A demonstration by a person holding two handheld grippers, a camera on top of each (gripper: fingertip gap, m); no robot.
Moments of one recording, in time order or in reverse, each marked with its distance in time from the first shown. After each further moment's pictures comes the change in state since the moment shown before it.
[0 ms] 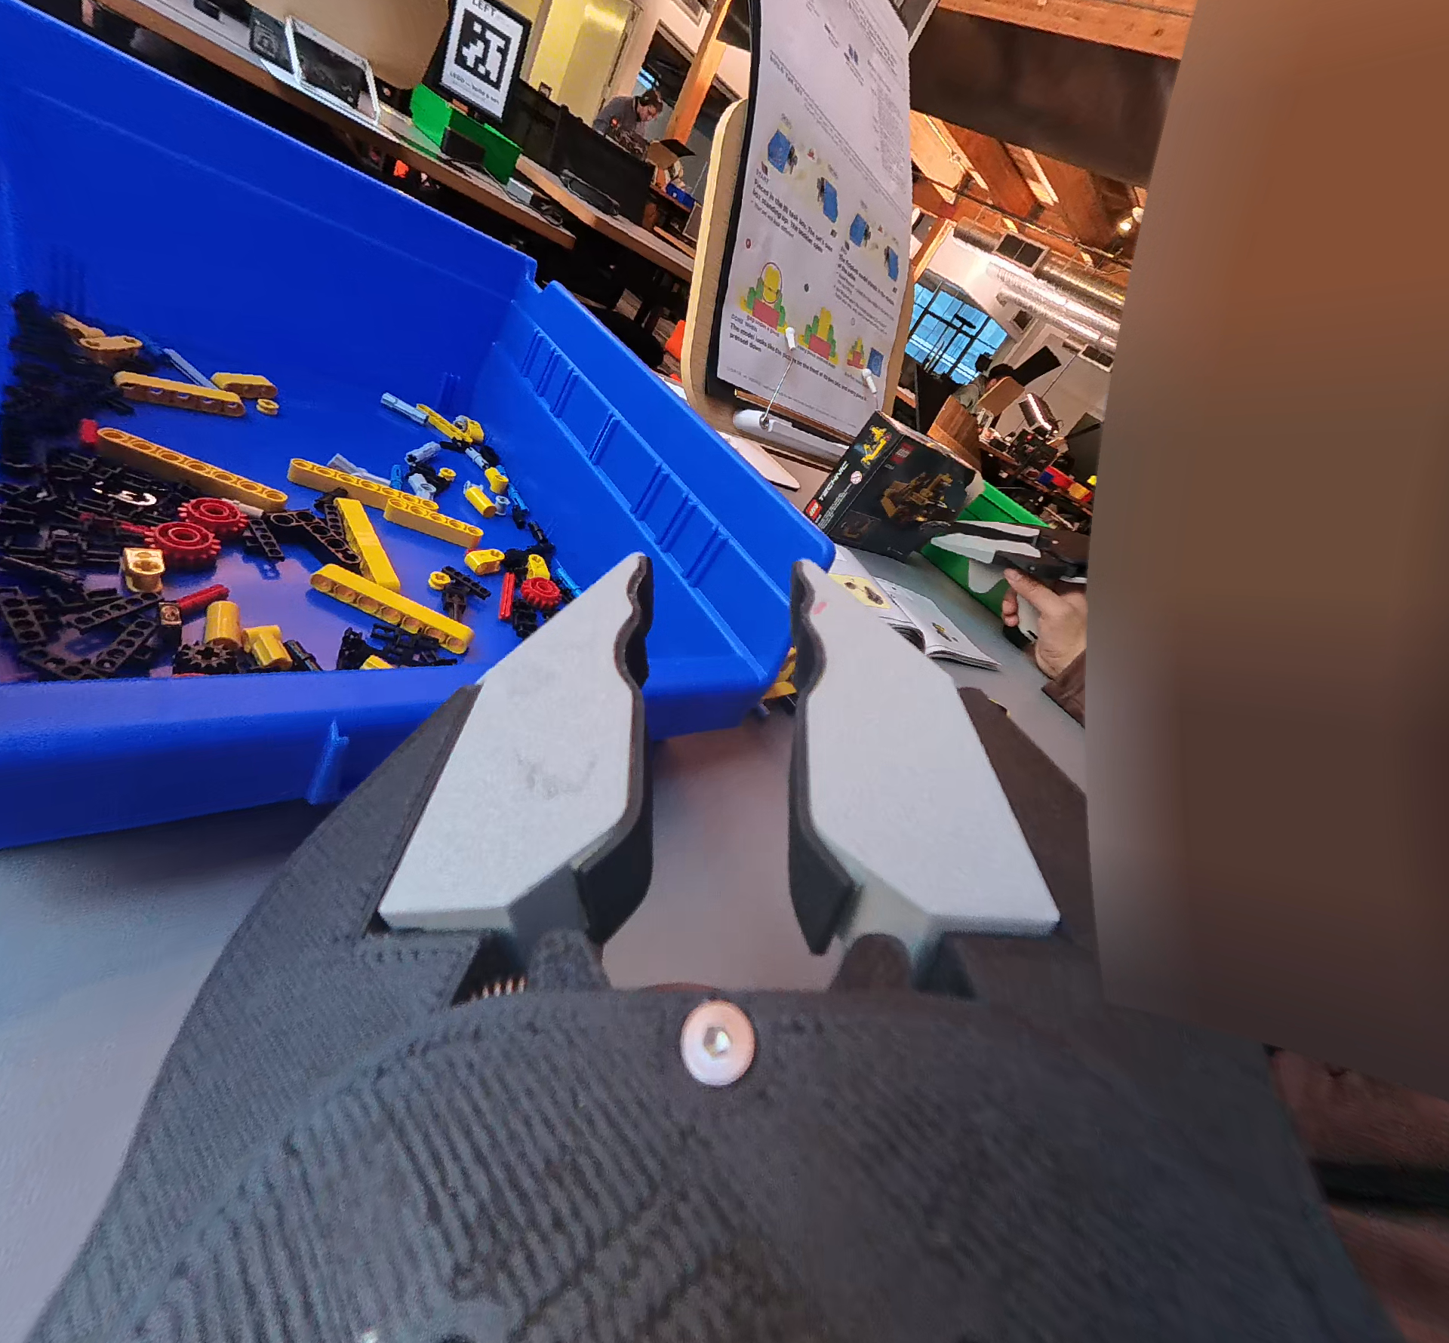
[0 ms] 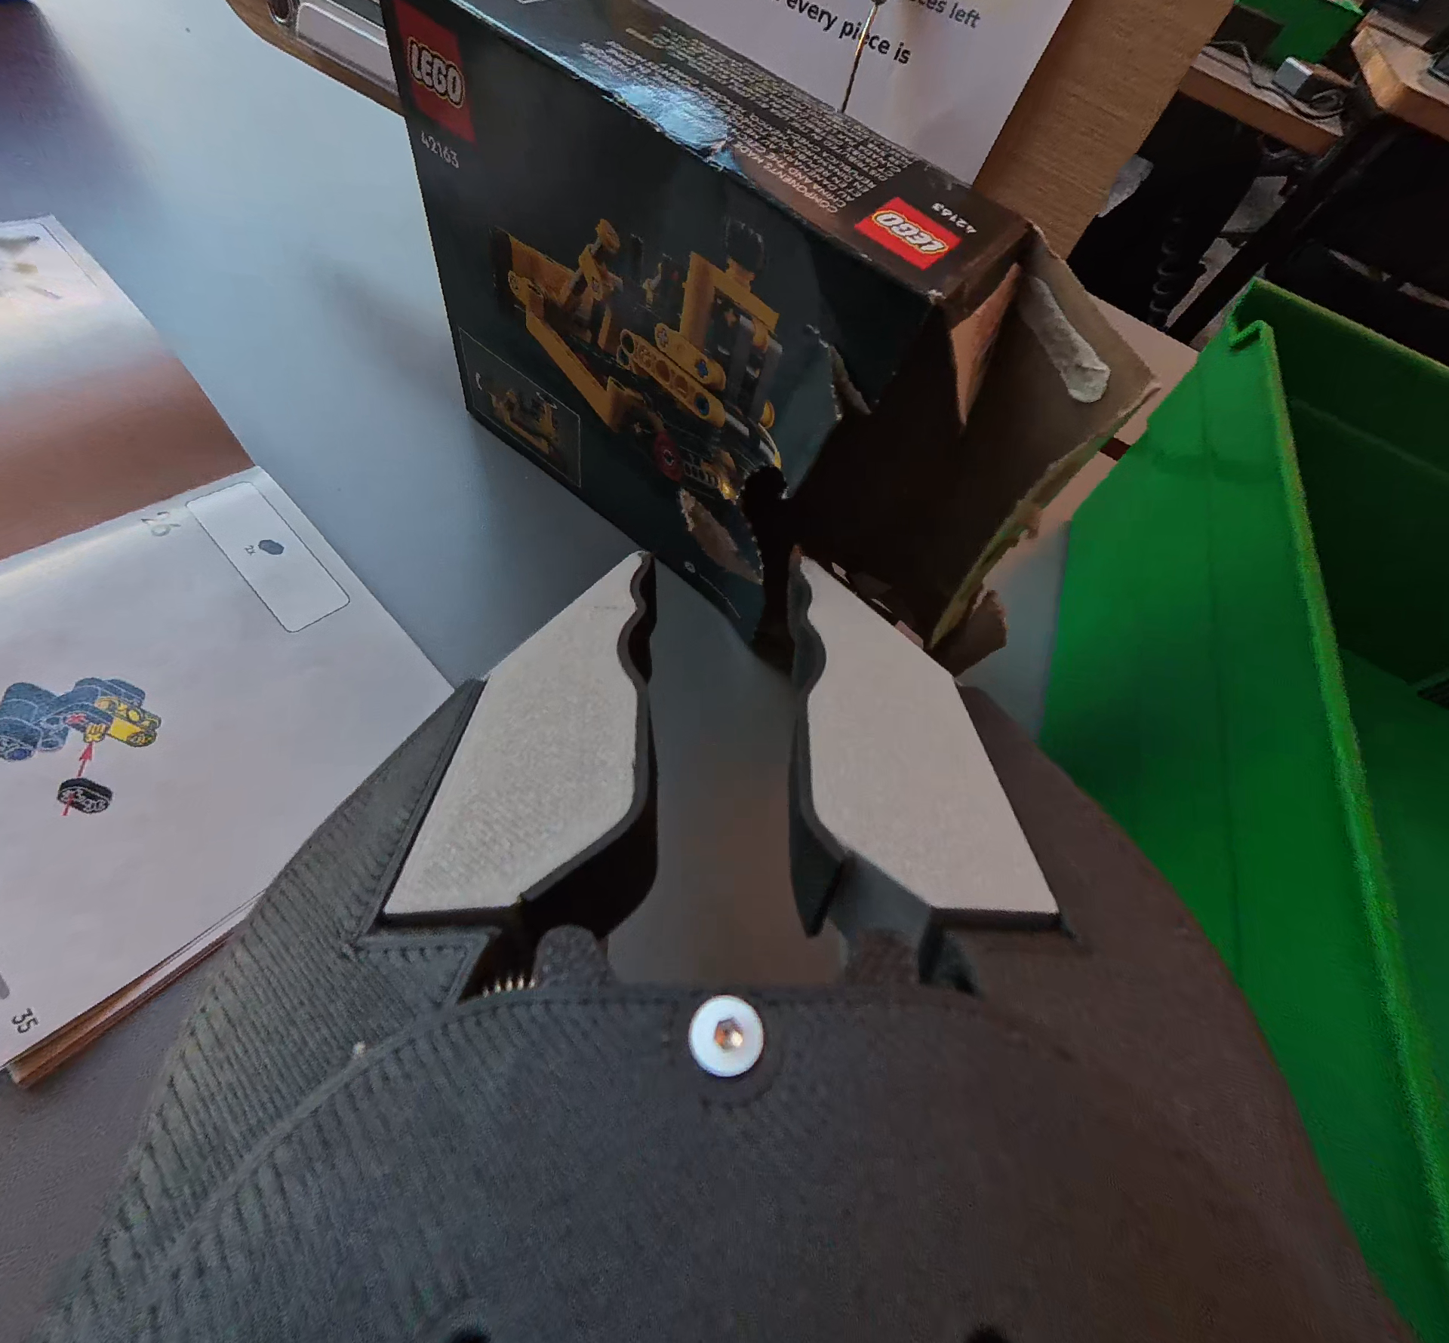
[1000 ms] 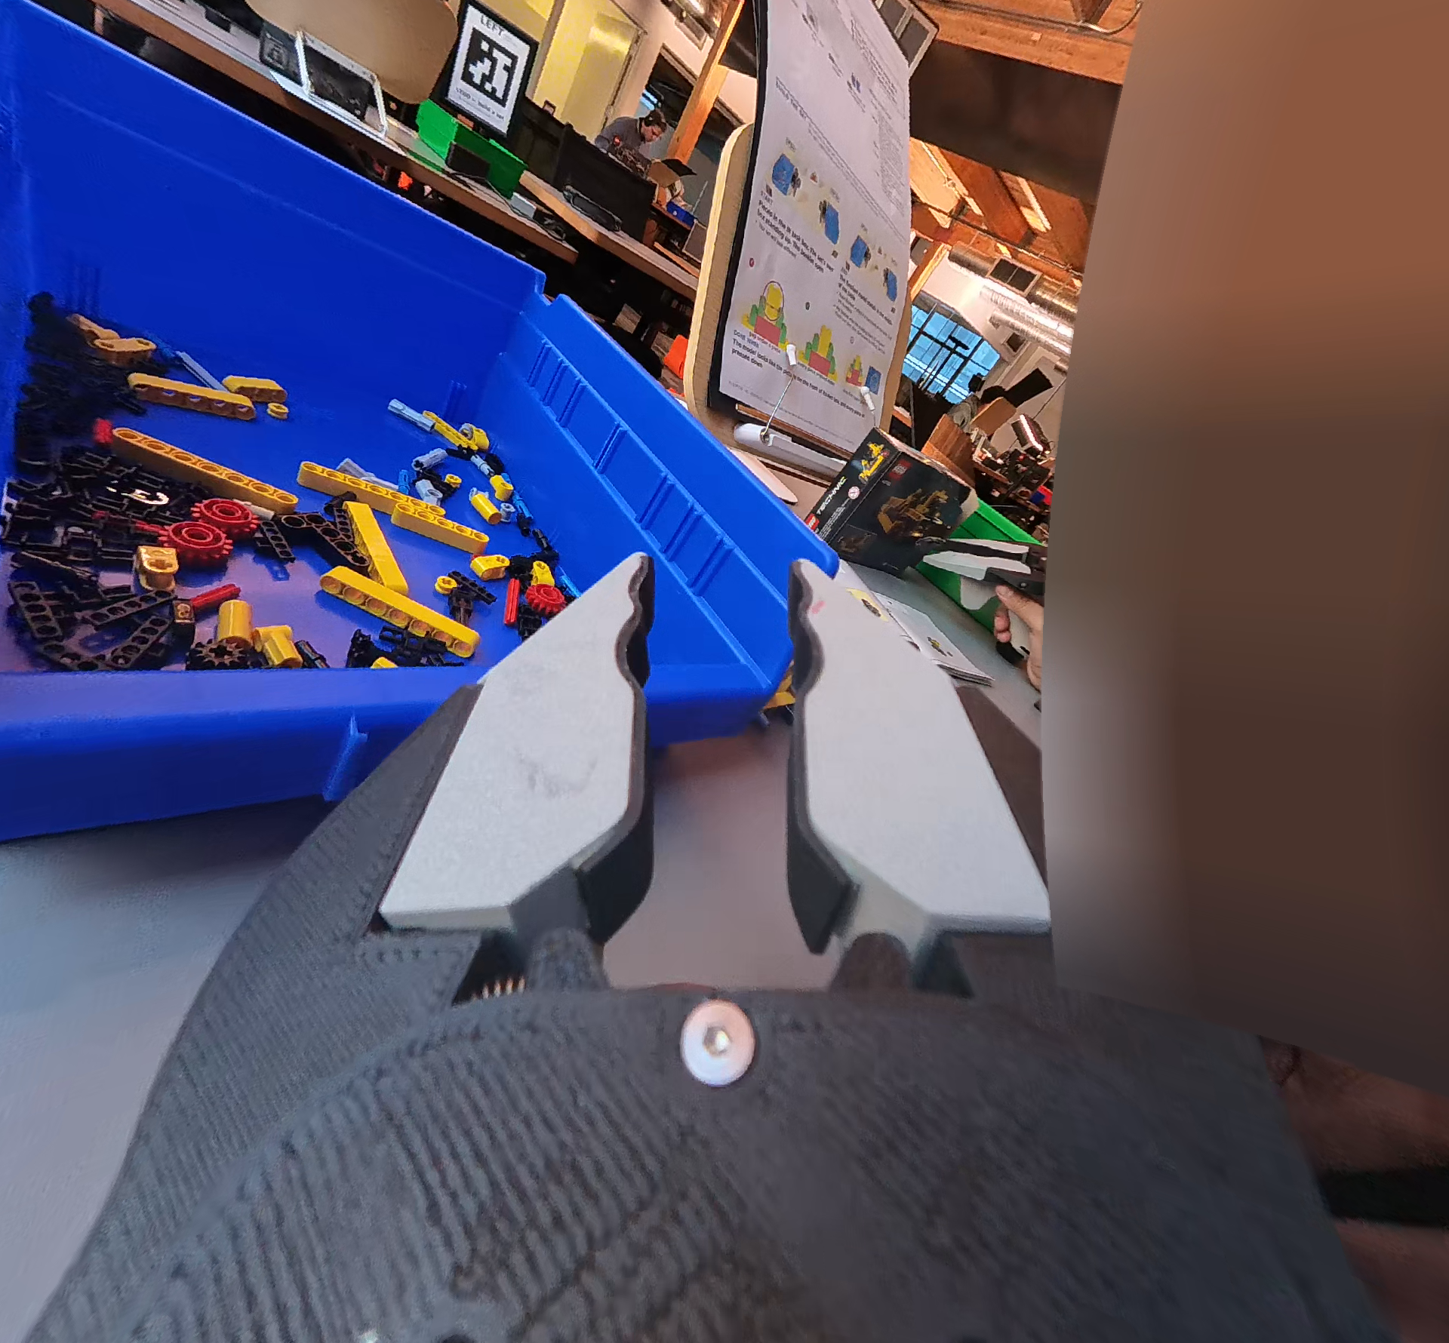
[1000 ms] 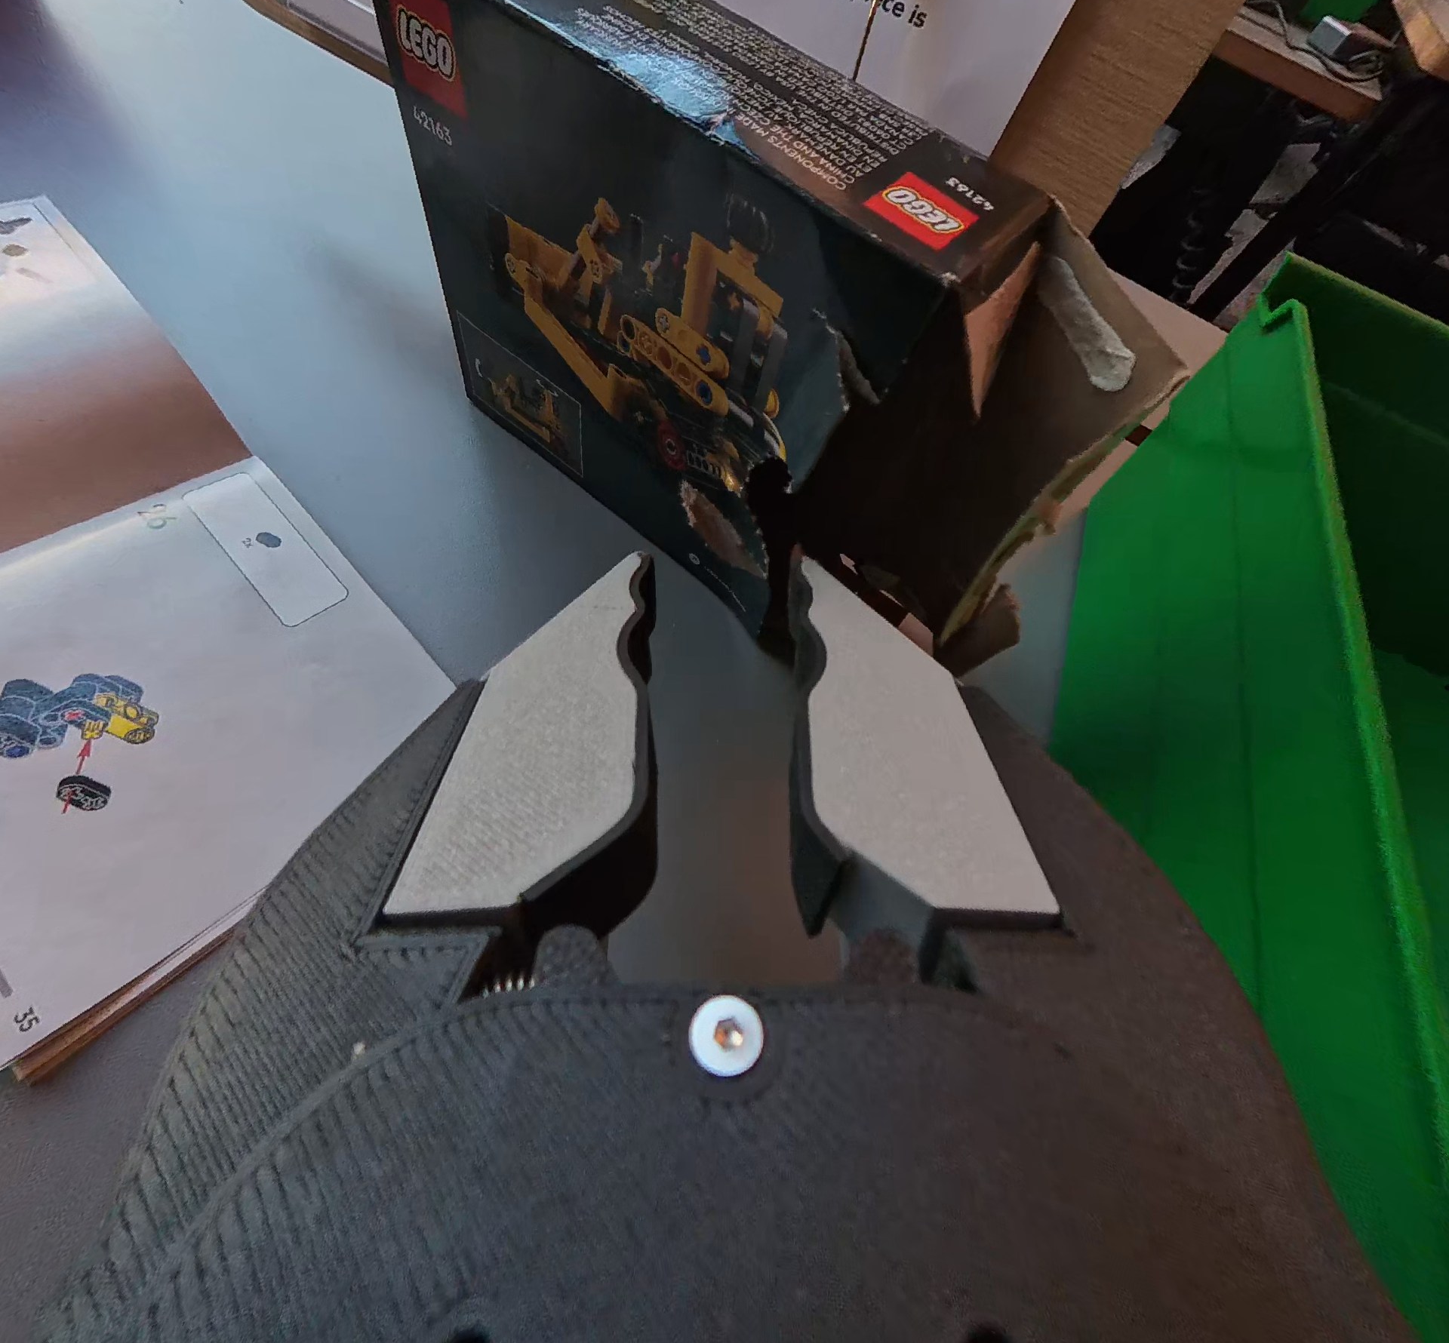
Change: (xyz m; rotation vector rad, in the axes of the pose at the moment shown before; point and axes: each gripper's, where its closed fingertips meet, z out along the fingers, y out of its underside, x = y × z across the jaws) left arm -0.002 -0.003 -0.002 0.021 0.002 -0.021; right arm -0.002 0.003 0.003 -0.028 -0.015 0.007
